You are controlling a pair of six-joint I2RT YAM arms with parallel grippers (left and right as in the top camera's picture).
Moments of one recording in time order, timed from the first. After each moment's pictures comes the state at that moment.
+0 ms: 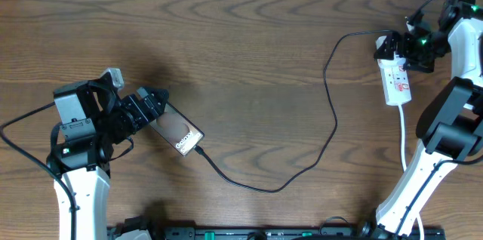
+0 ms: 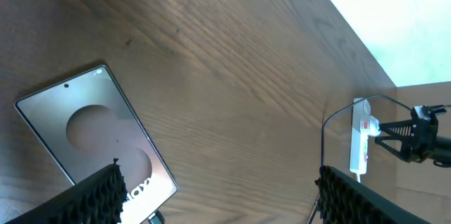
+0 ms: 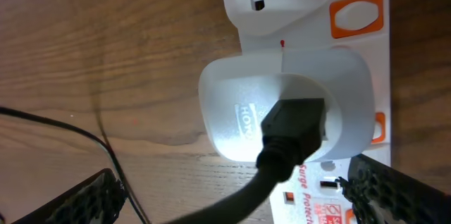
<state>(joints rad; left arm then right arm) 0.26 1.05 0.80 -0.62 0.62 -0.43 -0.37 2.34 2.07 -1.24 -0.39 -0.17</state>
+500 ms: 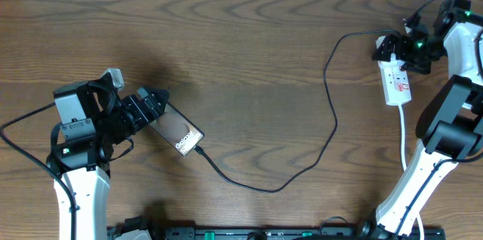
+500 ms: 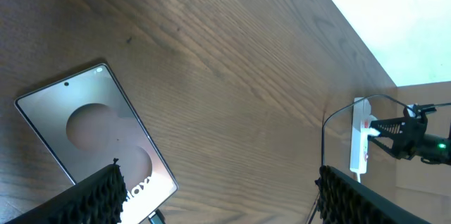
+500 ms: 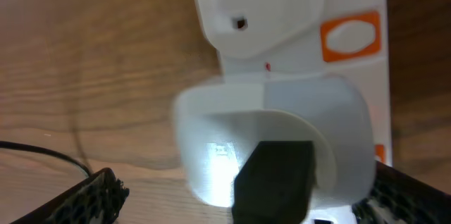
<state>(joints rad) 0.26 1.05 0.80 -0.63 0.62 -0.43 -0.37 2.34 1.98 -1.11 -0.39 -0.16</state>
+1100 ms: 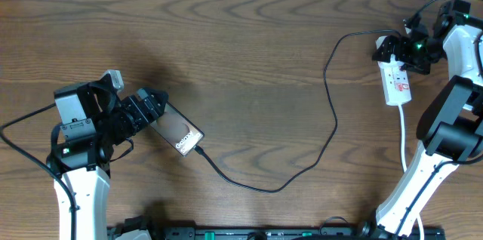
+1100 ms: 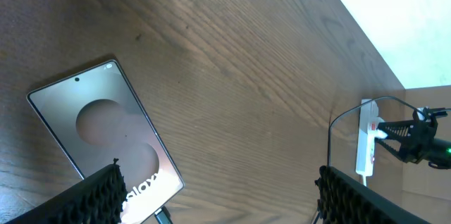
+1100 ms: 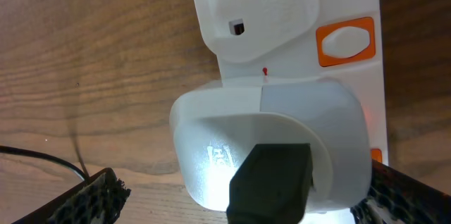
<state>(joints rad) 0.26 1.05 0.80 -0.64 0.60 -0.43 -0.37 2.32 1.94 -1.08 -0.39 -0.15</state>
